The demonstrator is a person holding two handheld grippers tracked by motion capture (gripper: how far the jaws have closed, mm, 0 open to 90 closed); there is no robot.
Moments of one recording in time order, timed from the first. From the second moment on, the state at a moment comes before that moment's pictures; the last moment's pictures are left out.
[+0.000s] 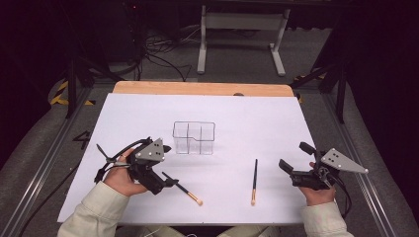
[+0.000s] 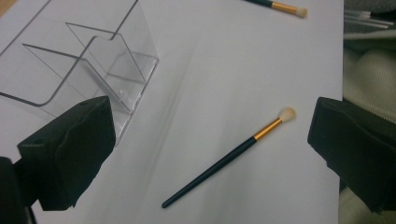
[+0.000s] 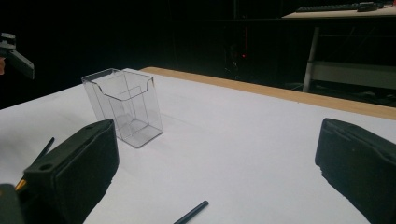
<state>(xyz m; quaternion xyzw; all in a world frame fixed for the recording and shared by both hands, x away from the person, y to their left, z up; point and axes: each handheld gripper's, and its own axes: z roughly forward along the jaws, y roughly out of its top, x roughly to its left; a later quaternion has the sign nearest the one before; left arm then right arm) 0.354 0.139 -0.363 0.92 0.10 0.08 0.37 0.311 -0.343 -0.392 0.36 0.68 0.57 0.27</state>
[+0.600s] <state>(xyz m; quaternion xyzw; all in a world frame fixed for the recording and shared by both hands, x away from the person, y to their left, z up) 0.358 0.118 -0.381 0.95 0.06 0.04 0.30 0.307 -0.347 -0.394 0.37 0.69 0.57 0.27</state>
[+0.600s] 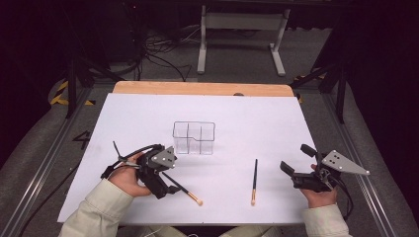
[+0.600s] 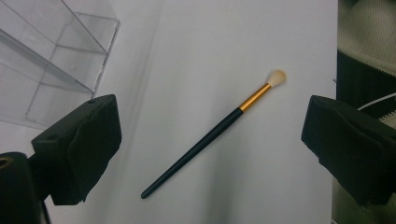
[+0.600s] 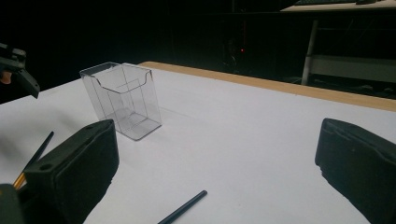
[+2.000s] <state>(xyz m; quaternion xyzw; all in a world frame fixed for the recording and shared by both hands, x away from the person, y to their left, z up) 0.371 0.091 -0.421 0.98 0.05 -0.01 0.20 0.300 -0.355 -0.394 0.38 0.68 0.57 0.26</state>
